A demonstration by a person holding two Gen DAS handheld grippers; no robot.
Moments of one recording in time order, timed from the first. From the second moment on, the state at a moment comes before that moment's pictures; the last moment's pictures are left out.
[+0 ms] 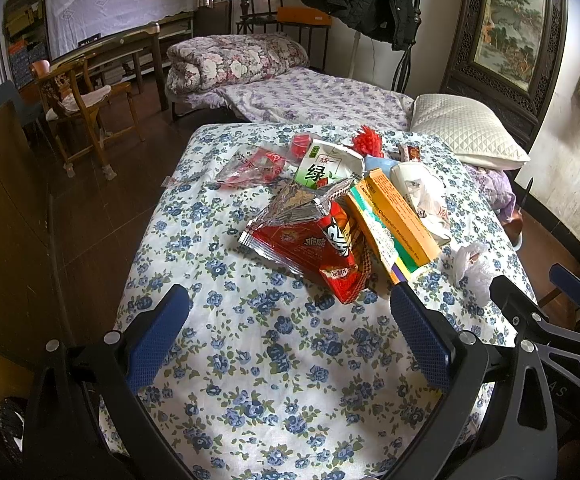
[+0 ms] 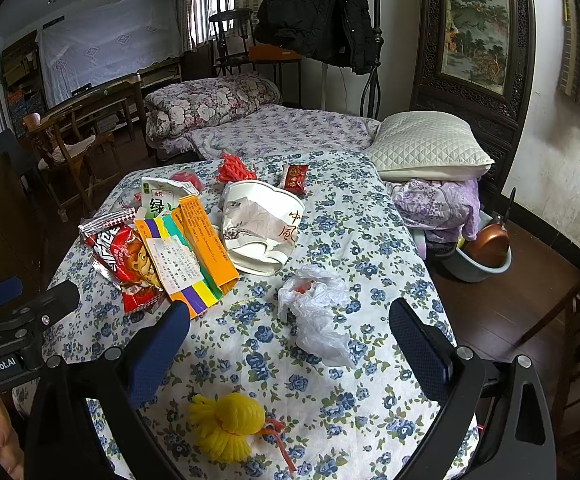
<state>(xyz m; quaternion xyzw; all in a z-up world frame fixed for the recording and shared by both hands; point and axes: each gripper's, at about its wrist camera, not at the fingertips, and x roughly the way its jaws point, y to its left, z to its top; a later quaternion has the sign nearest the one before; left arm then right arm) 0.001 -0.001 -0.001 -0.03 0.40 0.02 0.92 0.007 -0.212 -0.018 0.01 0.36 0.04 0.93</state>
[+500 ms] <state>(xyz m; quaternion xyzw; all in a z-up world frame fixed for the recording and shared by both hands) 0.000 0.000 -0.003 -0.03 0.40 0.02 0.92 0.007 -0.212 -0.019 0.01 0.36 0.04 0.93</state>
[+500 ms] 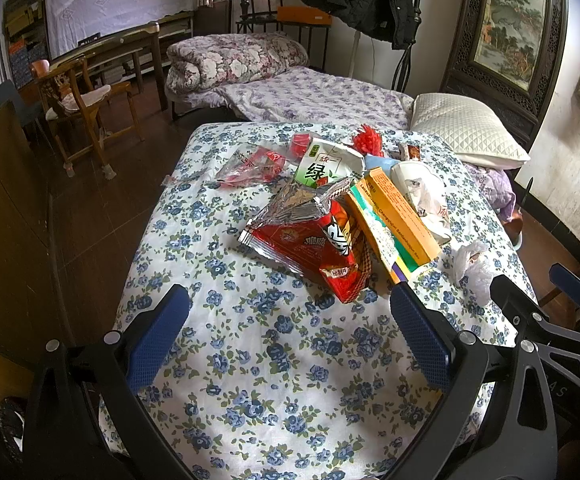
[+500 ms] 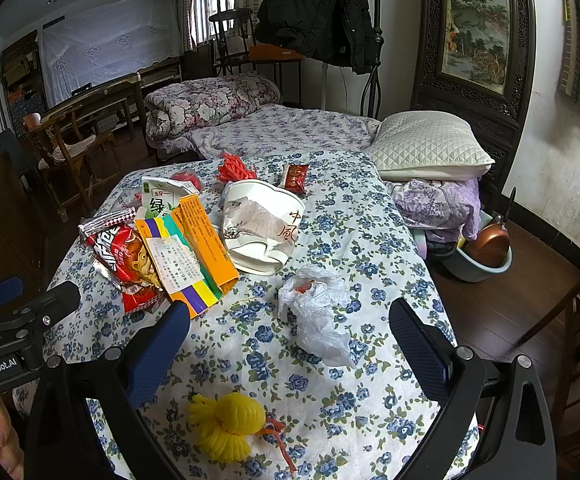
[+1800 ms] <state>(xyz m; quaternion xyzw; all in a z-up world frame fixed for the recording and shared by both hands) 0.017 0.067 -0.010 -0.12 0.41 0.03 0.90 -0.003 -0.181 -0.074 0.01 0.50 0.17 0.85</state>
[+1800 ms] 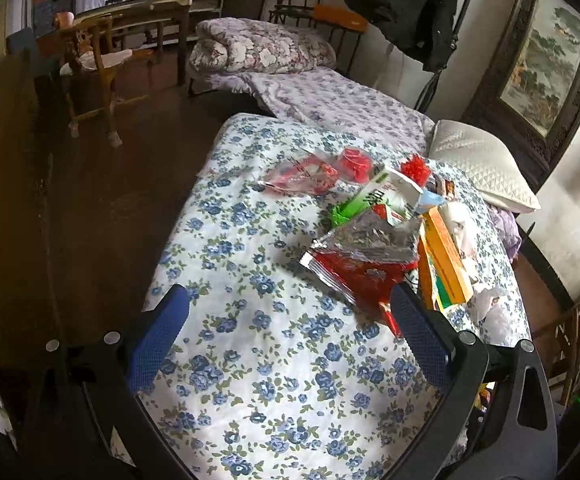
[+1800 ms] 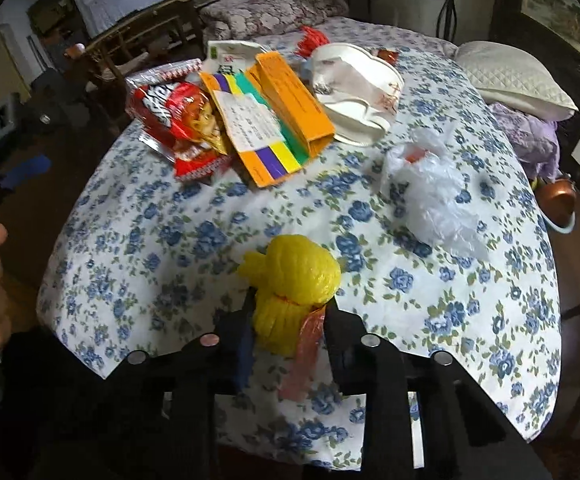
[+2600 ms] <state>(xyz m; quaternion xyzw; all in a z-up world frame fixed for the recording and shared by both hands) 0.015 -0.059 -0.032 -0.01 0.45 -0.12 0.88 -0.009 -0.268 -0.044 0.06 0.50 0.14 0.85</state>
